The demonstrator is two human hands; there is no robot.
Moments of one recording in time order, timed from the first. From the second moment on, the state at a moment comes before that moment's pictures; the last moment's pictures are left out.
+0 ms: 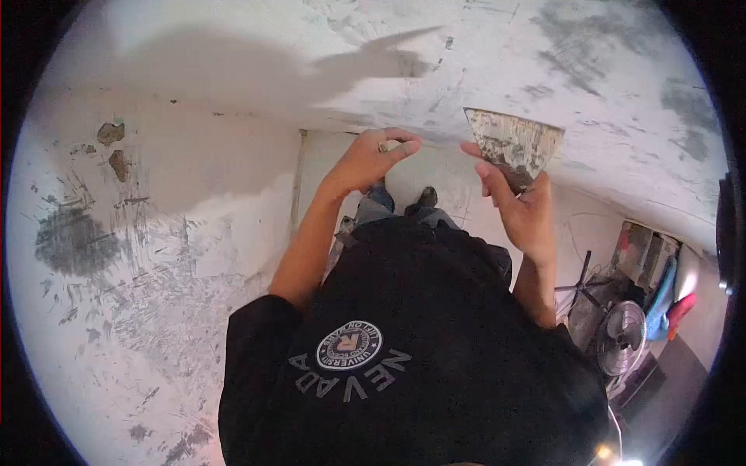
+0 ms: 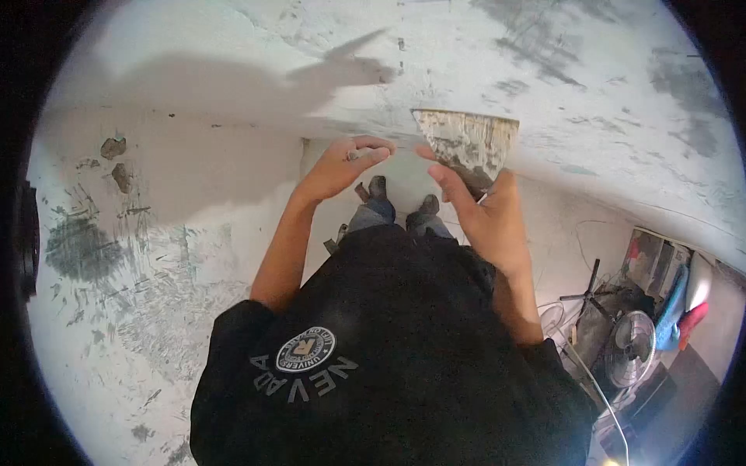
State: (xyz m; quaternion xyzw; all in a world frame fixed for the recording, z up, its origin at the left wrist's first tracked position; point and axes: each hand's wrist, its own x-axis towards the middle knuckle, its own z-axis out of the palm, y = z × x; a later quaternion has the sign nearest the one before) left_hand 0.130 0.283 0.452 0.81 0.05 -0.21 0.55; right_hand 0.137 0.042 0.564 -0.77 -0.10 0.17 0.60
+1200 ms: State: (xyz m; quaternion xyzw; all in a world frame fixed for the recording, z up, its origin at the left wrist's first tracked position) left_hand 0.190 0.210 0.554 0.42 0.16 0.15 0.88; right_hand 0.208 0.093 0.608 -0.88 -0.30 -0.13 0.34
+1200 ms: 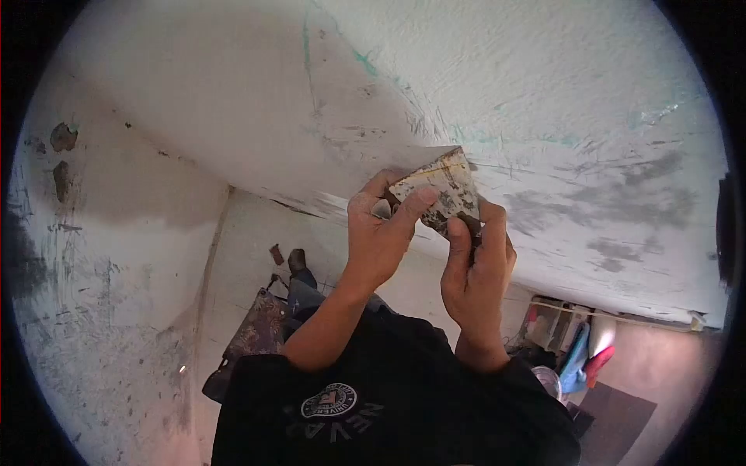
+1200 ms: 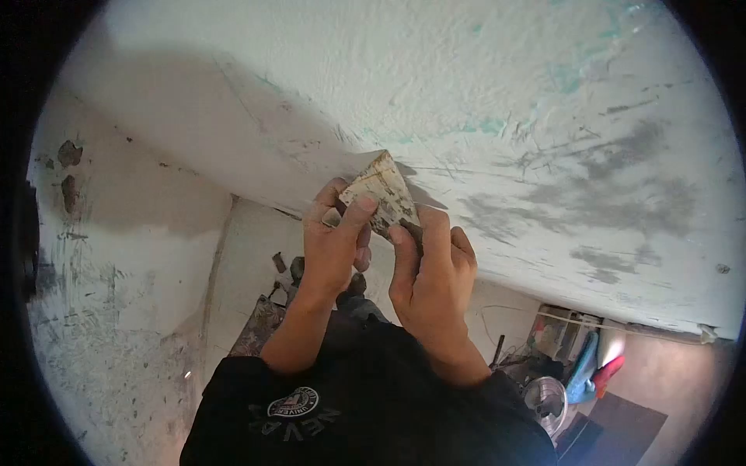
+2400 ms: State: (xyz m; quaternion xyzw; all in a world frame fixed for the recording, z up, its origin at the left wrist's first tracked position) left_hand 0.191 0.230 0.571 0.44 0.16 0.13 0.87; right_hand 0.207 0.116 0.622 -0.88 -0.25 -0.09 0.40
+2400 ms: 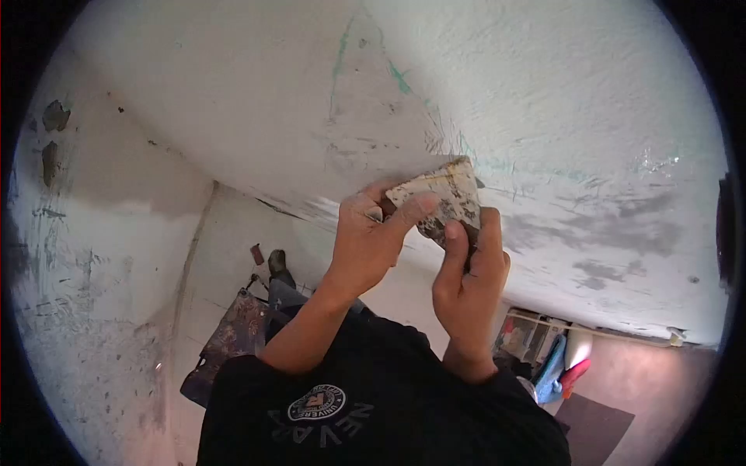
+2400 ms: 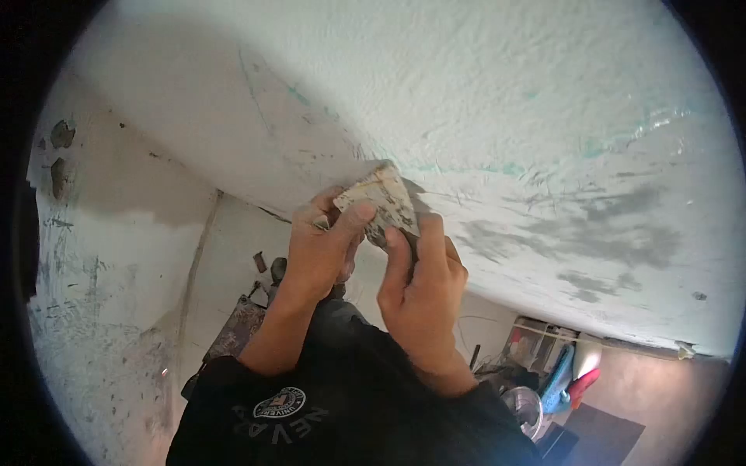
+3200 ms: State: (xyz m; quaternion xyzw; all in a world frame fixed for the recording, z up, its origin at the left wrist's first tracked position) left_hand 0.181 0.219 0.562 0.36 0.17 0.08 0.91; right_hand 0.208 0.129 0.610 -0.86 -0.26 -0.08 0.42
